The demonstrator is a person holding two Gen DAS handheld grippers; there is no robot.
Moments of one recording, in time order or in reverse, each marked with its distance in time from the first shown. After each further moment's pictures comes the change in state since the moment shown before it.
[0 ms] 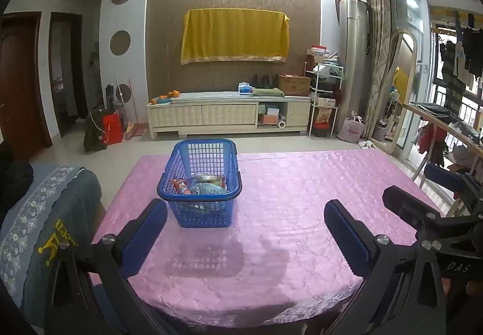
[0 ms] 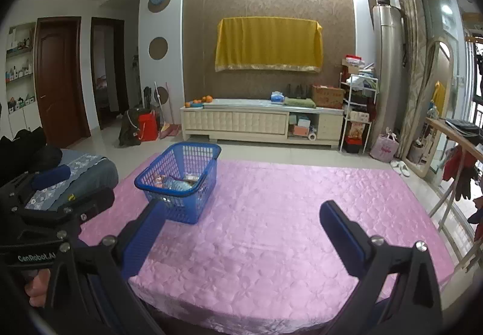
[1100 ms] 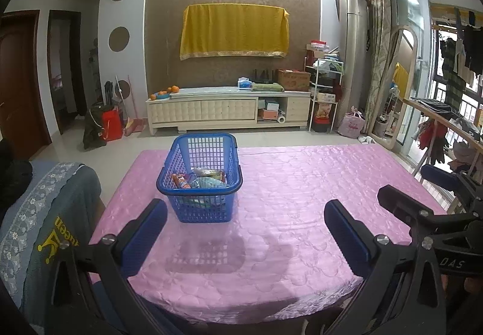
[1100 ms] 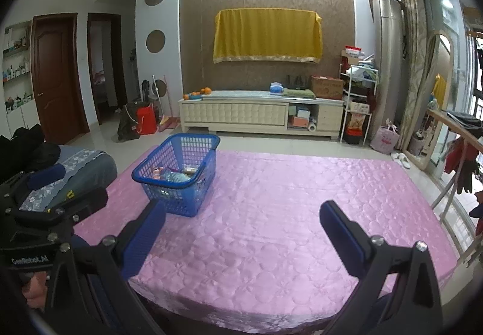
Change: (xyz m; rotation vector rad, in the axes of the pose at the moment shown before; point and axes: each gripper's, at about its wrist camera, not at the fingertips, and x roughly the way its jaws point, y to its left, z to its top) left arm -0.001 -0.003 -0.003 0.001 0.023 -0.003; right arm 0.002 0.000 -0.003 0.013 0.038 -0.008
